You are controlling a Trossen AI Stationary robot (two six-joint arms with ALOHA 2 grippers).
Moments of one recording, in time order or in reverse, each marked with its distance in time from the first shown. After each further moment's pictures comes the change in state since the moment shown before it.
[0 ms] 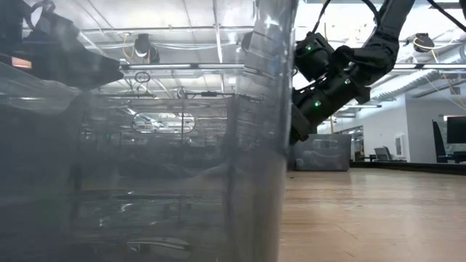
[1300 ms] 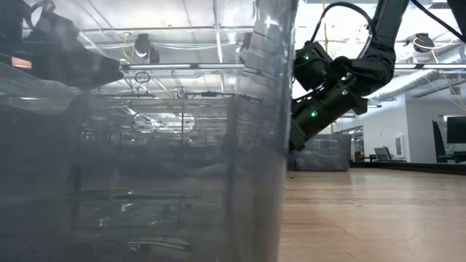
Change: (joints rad) left arm 0.000 0.000 0.000 0.000 0.000 0.000; right arm 0.006 0.093 0.000 0.112 0.000 0.019
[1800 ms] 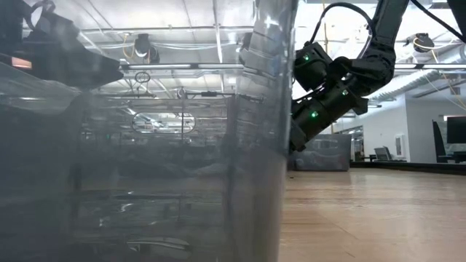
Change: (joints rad) left arm 0.000 0.000 0.000 0.000 0.000 0.000; right arm 0.000 0.000 0.000 -0.010 0.000 0.000
